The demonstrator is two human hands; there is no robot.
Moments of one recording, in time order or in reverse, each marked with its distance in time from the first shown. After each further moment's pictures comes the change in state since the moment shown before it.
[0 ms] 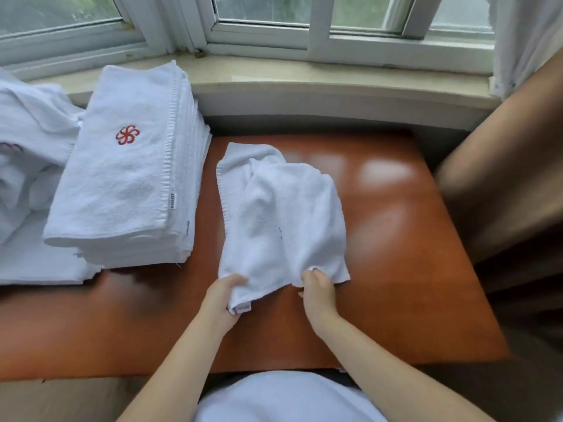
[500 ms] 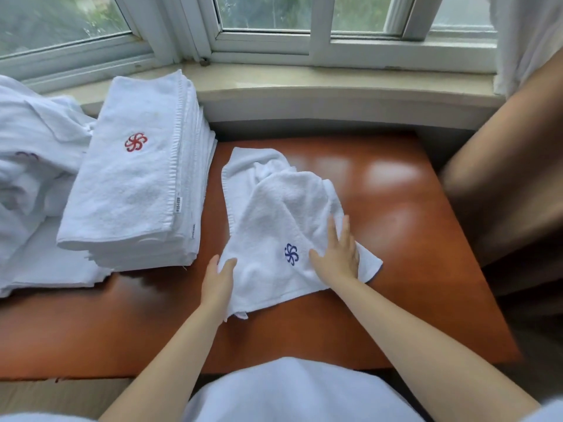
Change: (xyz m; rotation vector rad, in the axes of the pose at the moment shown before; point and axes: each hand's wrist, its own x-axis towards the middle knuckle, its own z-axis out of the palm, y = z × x) left_hand 0.012 0.015 -0.008 0.470 0.188 0.397; right_hand 0.064 -0.033 -0.024 -0.991 0.030 -0.362
